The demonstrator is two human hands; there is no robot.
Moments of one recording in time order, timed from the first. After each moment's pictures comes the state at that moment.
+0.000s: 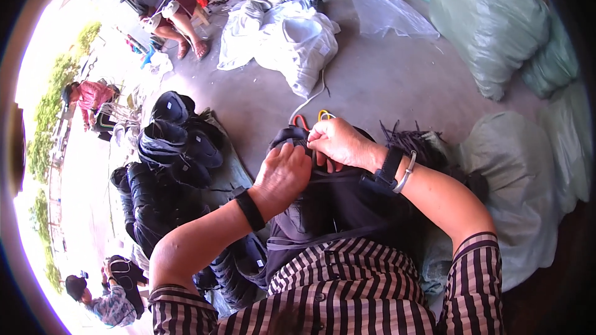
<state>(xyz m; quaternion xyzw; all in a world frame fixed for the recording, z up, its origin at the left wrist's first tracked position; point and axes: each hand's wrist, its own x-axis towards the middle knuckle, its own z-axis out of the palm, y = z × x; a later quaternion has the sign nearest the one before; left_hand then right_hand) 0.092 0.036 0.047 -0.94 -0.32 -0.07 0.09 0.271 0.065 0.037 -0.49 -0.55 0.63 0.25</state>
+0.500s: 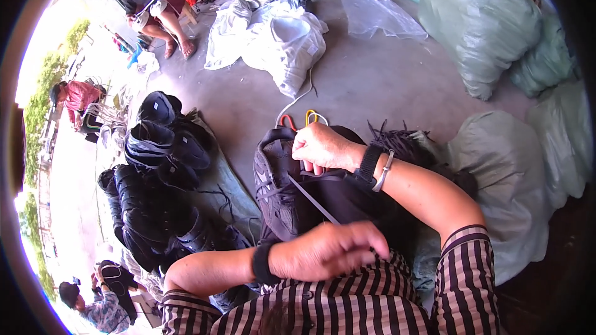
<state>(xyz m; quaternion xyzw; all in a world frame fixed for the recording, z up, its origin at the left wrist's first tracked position) 0.139 -0.040 0.079 -0.71 -0.06 -0.18 -0.68 0.261 0.071 0.036 -0.47 -0.61 0.60 0.20</state>
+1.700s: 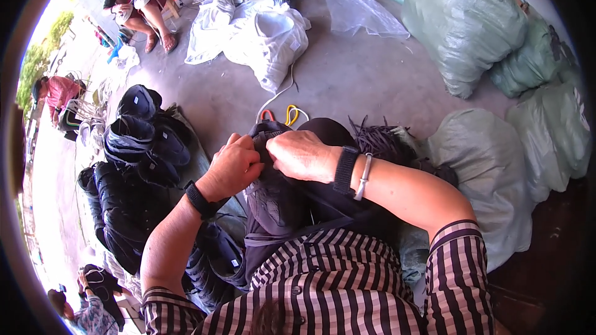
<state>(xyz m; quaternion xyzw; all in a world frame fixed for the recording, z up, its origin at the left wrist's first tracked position) 0.039 0.062 0.031 -0.90 -0.39 -0.08 -0.17 0.236 0.050 0.043 -0.44 -0.85 0.26 0.13</state>
